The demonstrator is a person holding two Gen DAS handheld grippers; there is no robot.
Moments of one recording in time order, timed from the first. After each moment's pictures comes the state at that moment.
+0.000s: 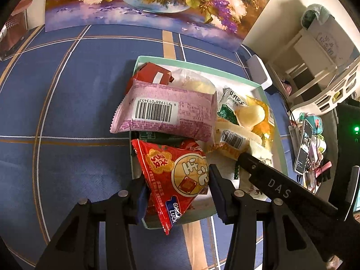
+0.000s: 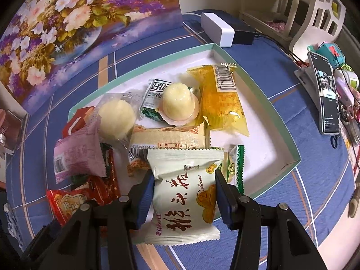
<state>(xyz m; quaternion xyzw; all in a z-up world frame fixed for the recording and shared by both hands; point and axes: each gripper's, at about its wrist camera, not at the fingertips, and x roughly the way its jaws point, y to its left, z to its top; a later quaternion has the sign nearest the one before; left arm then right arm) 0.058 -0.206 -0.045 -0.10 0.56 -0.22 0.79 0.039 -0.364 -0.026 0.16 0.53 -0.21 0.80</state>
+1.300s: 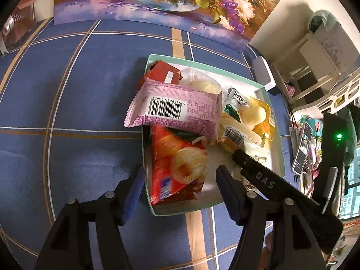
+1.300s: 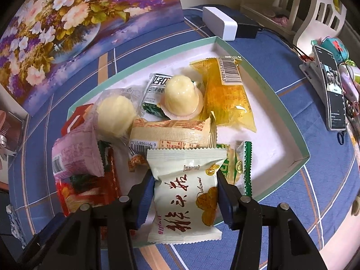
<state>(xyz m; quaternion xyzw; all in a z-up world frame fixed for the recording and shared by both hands) 0.057 -0.191 -0.032 -0.11 0.58 -0.21 0.78 0.041 -0.362 -0.034 0.18 0.54 -0.20 0.80</state>
